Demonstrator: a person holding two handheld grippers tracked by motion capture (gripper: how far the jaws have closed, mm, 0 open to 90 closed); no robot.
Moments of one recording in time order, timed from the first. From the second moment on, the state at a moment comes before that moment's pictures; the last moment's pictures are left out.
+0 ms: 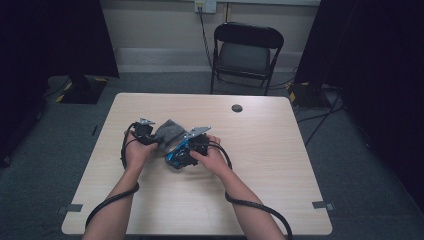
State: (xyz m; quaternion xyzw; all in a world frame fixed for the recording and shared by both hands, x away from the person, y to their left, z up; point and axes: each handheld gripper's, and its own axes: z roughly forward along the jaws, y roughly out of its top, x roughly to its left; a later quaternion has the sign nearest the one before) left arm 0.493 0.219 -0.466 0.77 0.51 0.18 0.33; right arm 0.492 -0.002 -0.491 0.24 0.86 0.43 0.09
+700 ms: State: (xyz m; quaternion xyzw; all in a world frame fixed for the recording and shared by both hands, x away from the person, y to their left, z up) left arm 0.506 0.195 -0.470 0.77 0.48 0.21 0.36; right arm 0.492 -0.002 -0.491 0.24 0.86 0.43 0.09
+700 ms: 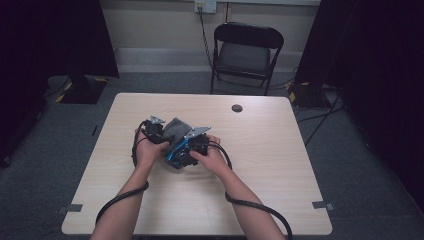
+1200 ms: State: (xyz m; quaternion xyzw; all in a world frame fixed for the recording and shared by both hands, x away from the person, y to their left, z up) left arm 0.518 0.188 -0.489 0.78 0.49 0.14 0.37; right arm 0.492 -0.002 -0.492 0.24 0.86 0.43 0.09
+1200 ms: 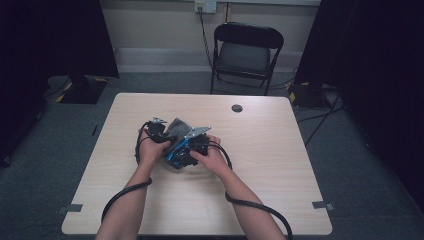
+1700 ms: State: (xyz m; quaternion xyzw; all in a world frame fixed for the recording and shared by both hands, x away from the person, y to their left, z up) left arm 0.506 0.191 -0.484 0.79 0.48 0.12 0.36; right arm 0.493 -0.002 -0.491 0.24 0.86 0.43 0.09
